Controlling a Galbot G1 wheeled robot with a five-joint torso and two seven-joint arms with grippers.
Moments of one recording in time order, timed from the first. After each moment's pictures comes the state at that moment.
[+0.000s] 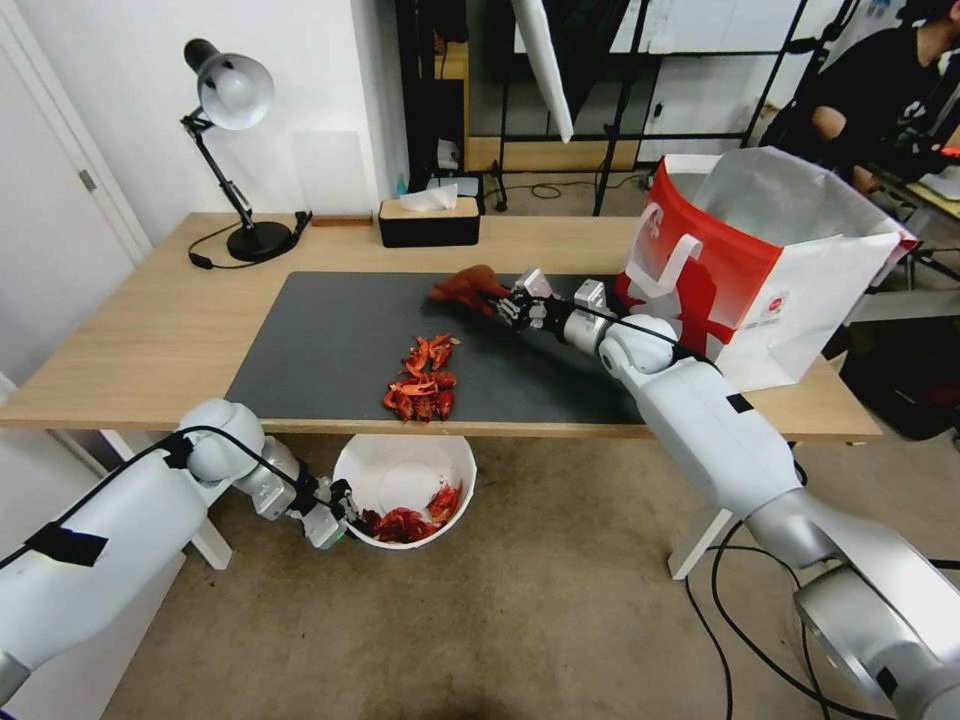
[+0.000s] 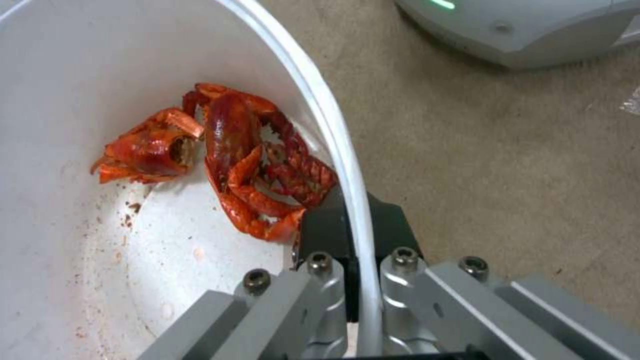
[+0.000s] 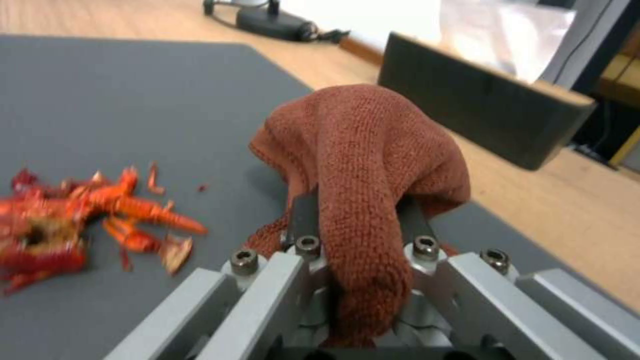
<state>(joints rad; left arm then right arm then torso) 0.70 -0.74 0.07 -1.51 0.33 -0.63 1.26 -0.33 1.21 -0.11 1.08 0.37 -0.04 -0.56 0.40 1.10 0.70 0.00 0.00</state>
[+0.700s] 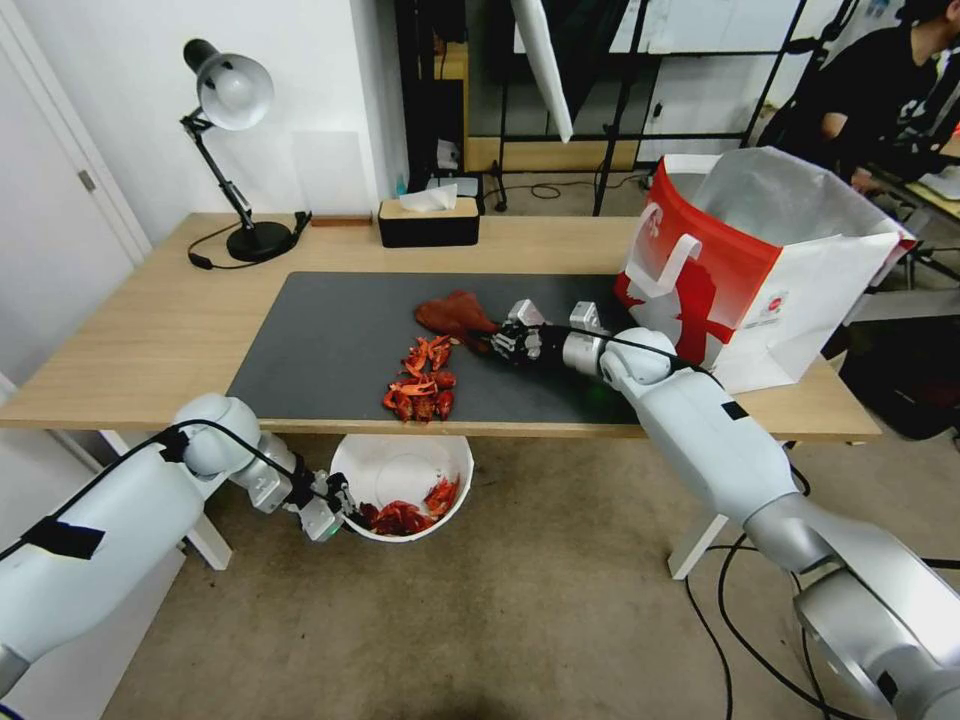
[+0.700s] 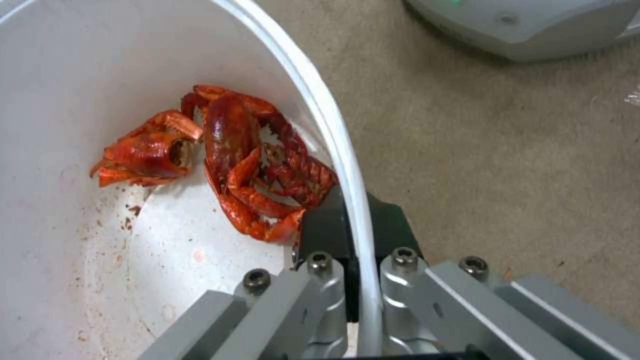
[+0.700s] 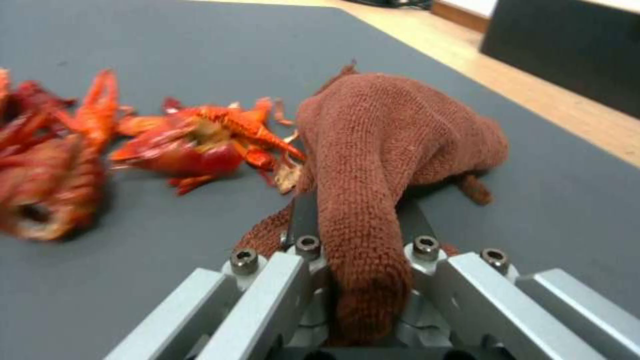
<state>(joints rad) 0.68 -0.73 0.07 -1.49 0.32 -0.63 1.26 -0.37 1.20 -0.13 1.07 0.37 -0.04 -0.74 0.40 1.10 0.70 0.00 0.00</state>
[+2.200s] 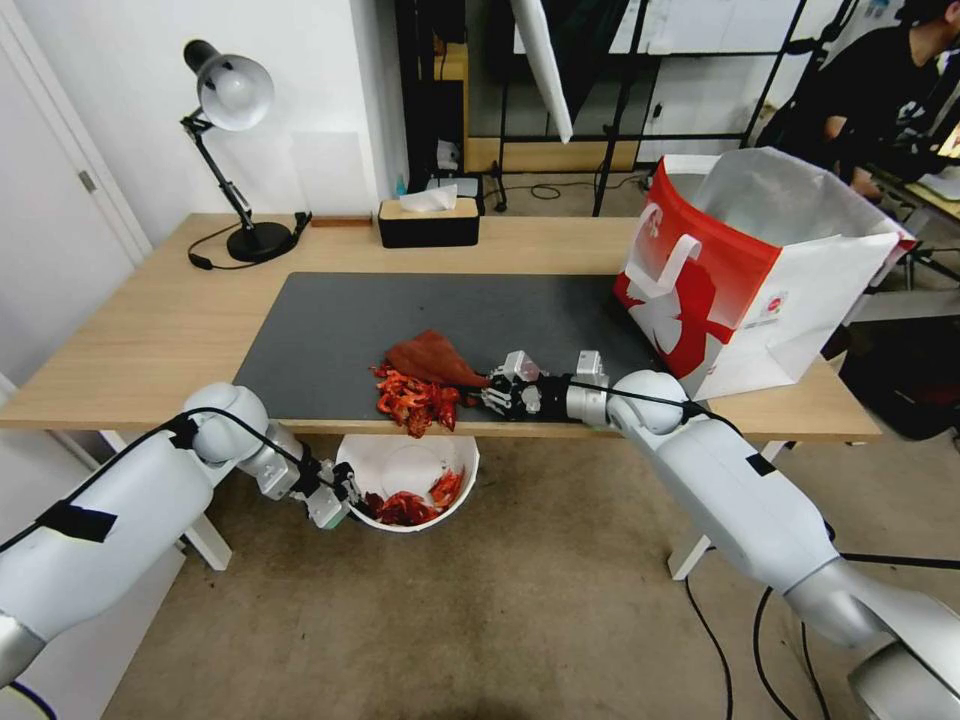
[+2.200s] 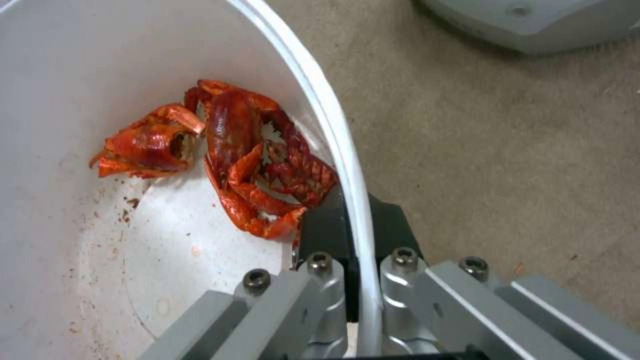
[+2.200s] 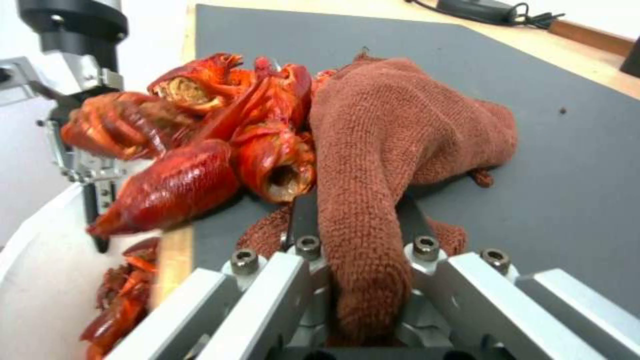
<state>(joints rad) 0.62 -0.75 0.12 -1.46 0.31 -0.63 1.26 -0.55 1.09 -0.13 1.34 0.39 -0.03 -0.82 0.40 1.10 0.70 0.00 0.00</state>
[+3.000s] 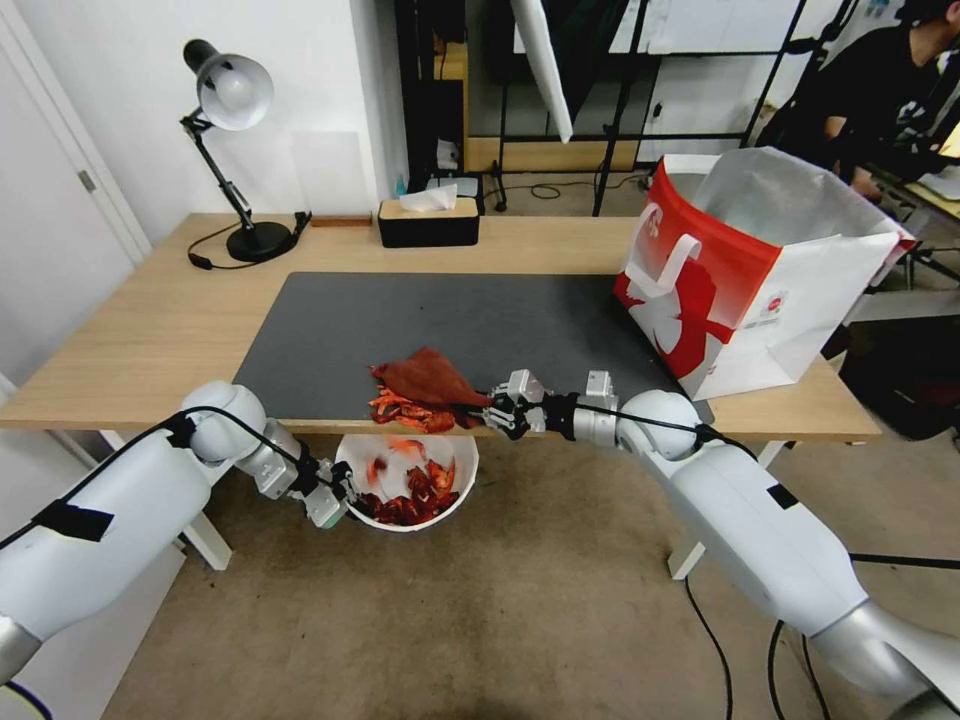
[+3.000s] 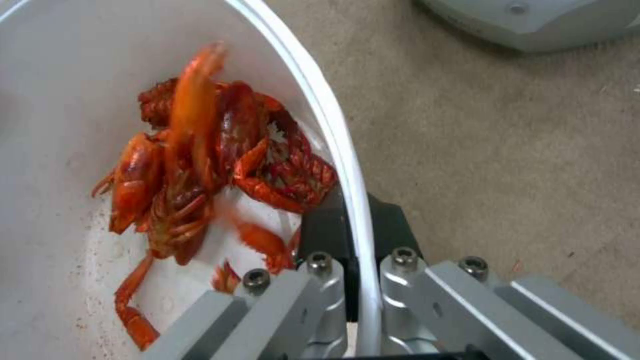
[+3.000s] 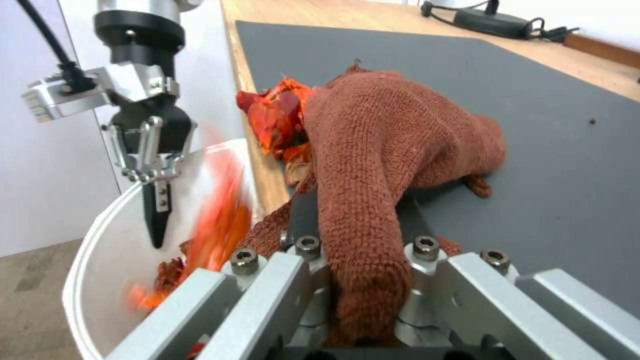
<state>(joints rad) 0.62 -0.74 0.11 -1.47 0.31 -0.63 1.26 -0.67 1.05 -0.06 1.48 0.39 -0.04 -0.82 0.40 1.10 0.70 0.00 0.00</state>
